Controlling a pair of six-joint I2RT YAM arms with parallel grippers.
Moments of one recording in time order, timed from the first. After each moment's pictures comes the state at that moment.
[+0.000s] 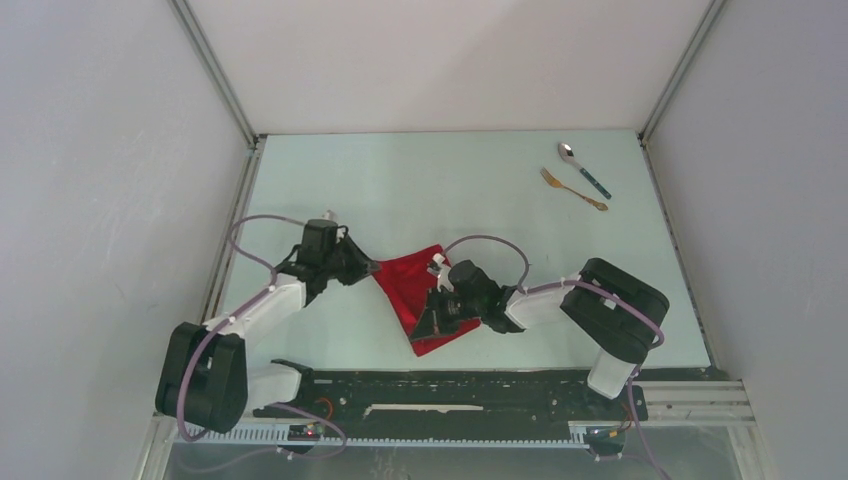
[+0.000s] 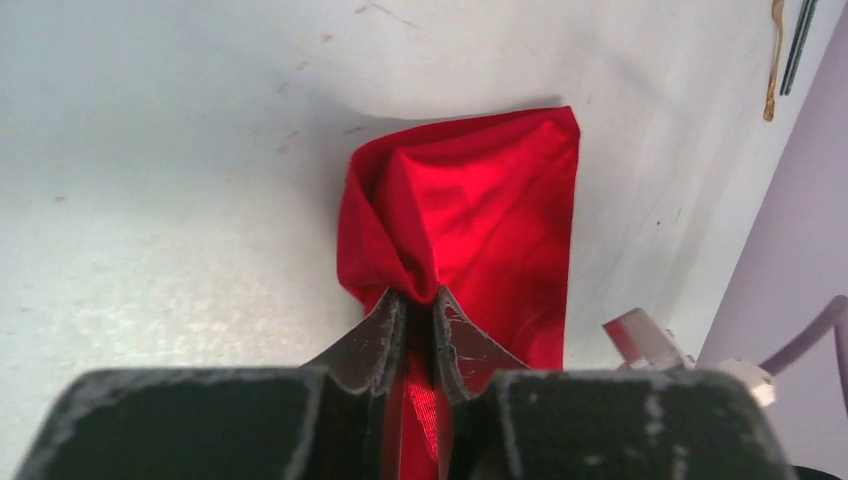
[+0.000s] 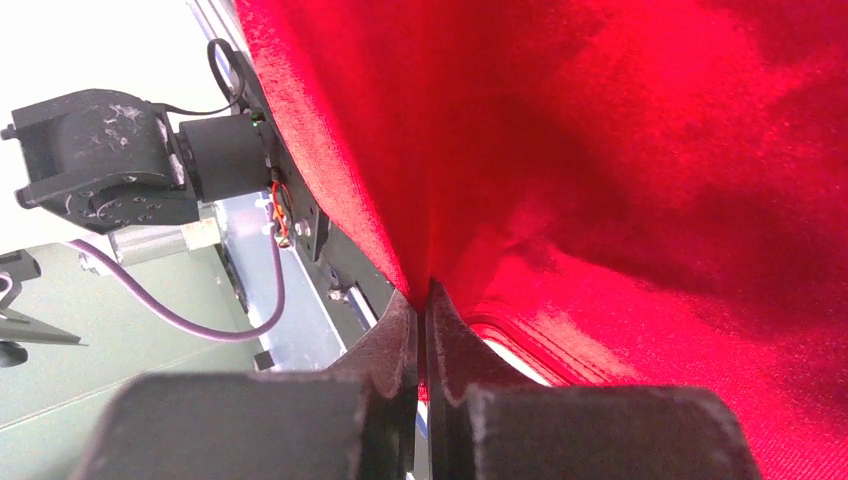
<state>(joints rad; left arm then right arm) -0.24 1.20 0.56 -0.14 0.21 -0.85 0.94 1.73 0.67 0.44 -0.51 0.95</state>
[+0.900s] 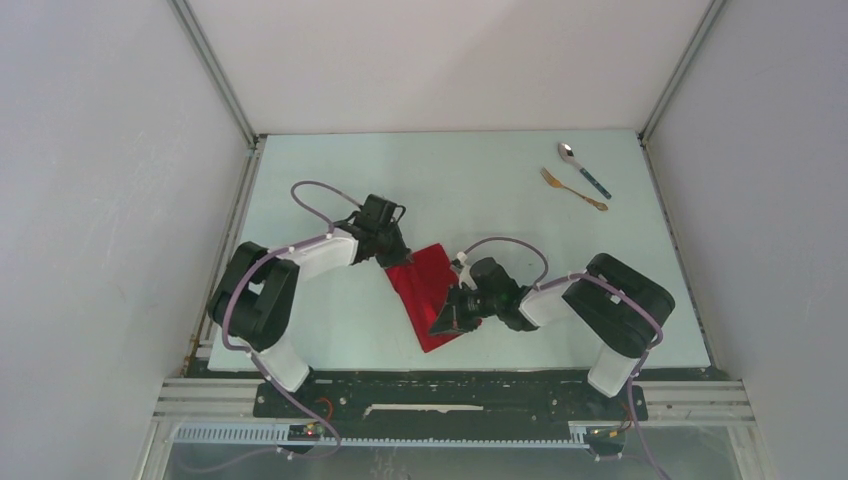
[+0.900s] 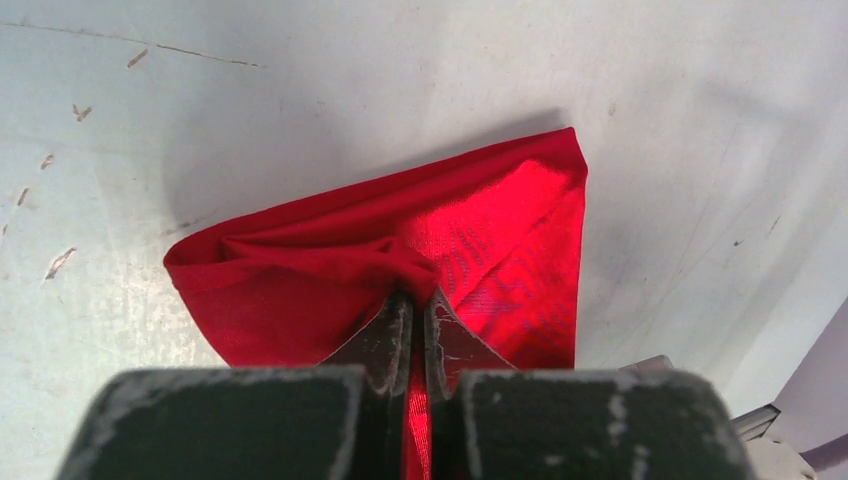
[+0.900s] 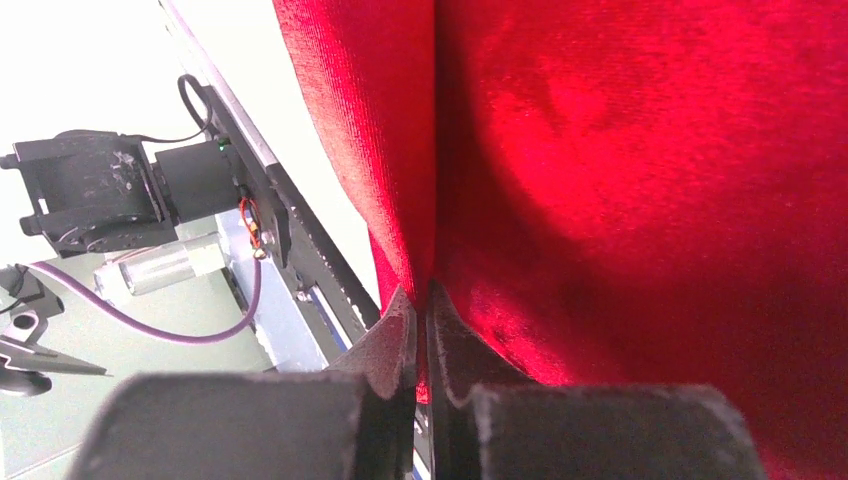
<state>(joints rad) -0.48 1.67 0.96 -0.25 0.08 -0.86 0.82 1.73 0.55 0.51 -0.56 0.96</state>
